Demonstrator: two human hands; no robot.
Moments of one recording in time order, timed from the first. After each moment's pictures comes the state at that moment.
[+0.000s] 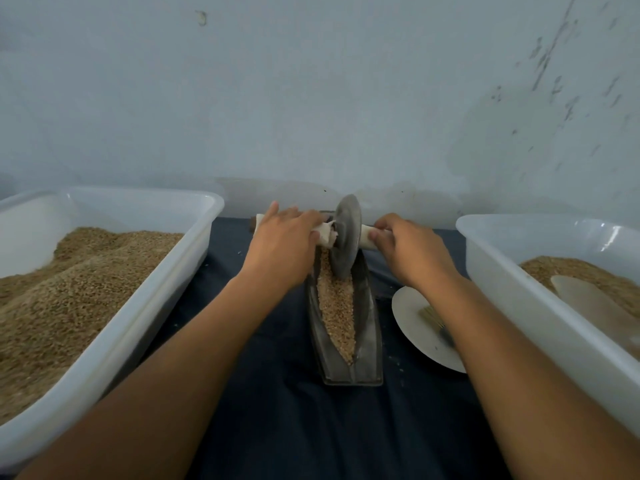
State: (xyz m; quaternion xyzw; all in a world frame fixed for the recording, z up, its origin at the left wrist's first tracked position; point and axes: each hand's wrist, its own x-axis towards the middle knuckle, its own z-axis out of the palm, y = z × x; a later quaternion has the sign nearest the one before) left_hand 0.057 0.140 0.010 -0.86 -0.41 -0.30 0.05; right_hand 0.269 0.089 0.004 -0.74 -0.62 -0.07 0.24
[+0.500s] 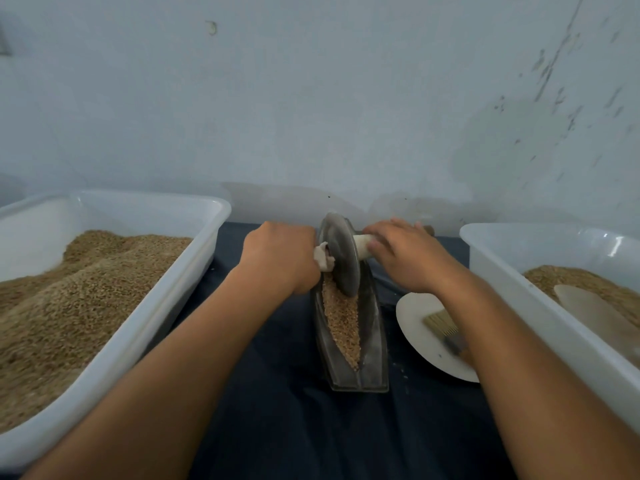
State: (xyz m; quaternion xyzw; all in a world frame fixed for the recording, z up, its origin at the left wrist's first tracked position) left_hand 0.047 0.118 0.040 -0.84 -0.53 -0.10 0.08; right_hand 0.257 0.081 0.027 -0.67 -0.72 -0.05 0.16
